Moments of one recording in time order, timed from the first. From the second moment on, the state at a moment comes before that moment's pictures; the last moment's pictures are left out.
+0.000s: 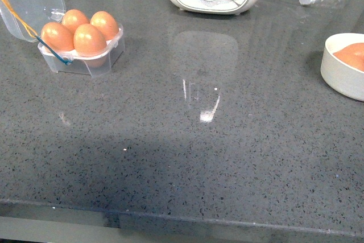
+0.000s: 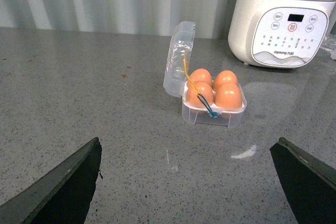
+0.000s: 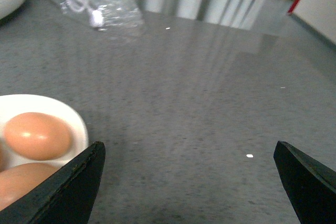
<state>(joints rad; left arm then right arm) 0.00 0.00 0.03 0.00 0.00 0.00 -0.31 1.25 0.37 0.79 -0.11 -0.26</state>
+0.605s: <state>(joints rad) 0.00 0.00 0.03 0.00 0.00 0.00 -0.13 0.69 0.07 0.61 -0.13 -0.01</state>
